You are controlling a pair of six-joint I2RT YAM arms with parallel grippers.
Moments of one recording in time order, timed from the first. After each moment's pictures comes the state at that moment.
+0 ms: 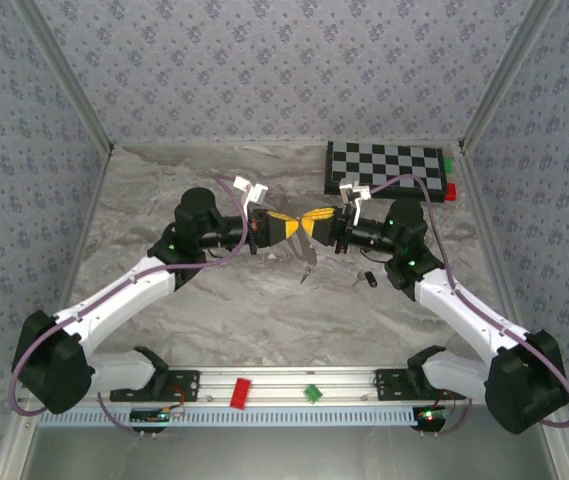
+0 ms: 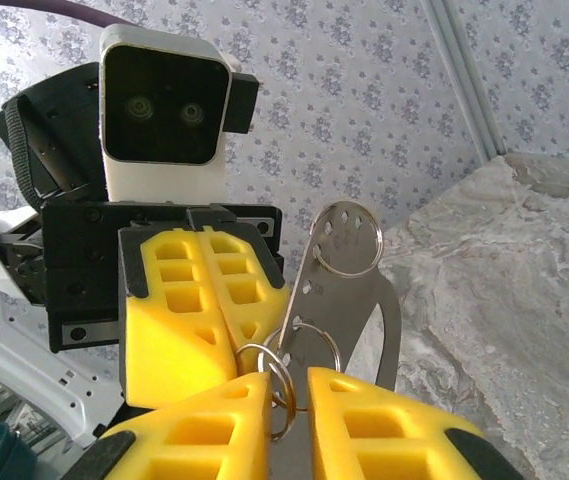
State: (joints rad) left arm -0.65 1.23 0.90 0.25 0.75 -0.58; right arm 0.45 1.12 0.72 0.46 -0.84 0.52
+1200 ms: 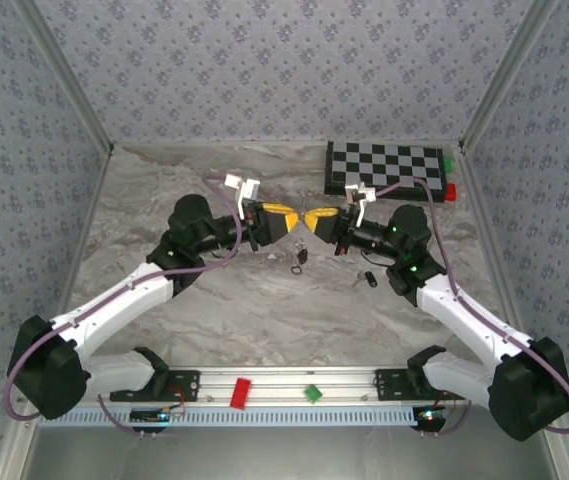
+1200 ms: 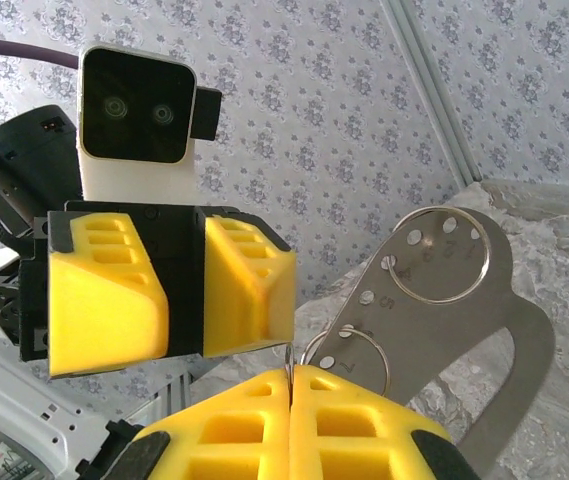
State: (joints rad) left arm -0.68 1.20 0.86 0.40 0.62 -0.68; right arm 0.47 1.08 0.68 0.51 -0.74 0.56
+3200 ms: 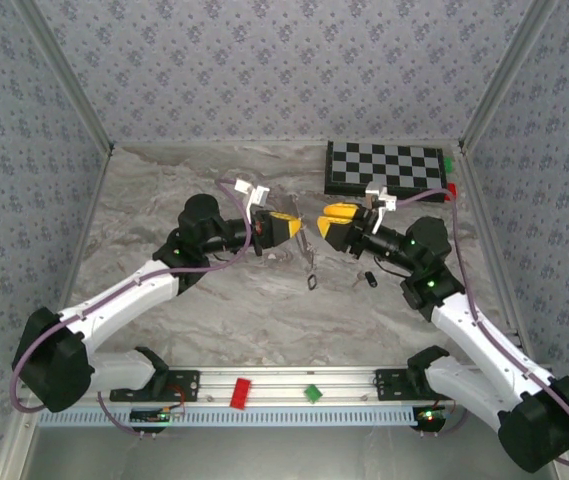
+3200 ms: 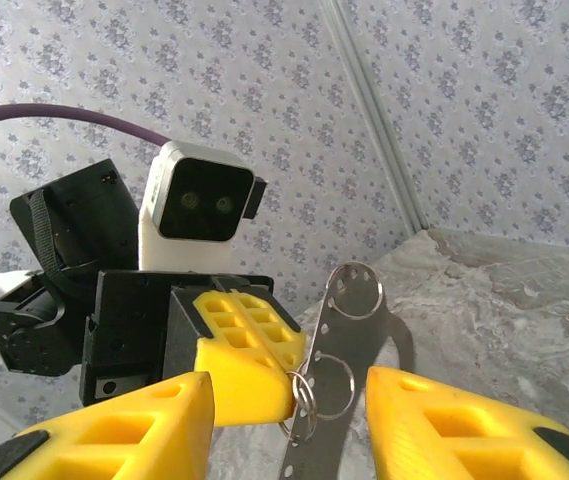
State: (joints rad) left arm -0.69 1.24 0.86 0.34 0.65 -0.60; right arm 0.44 0.90 0.65 0.40 -0.63 0.49
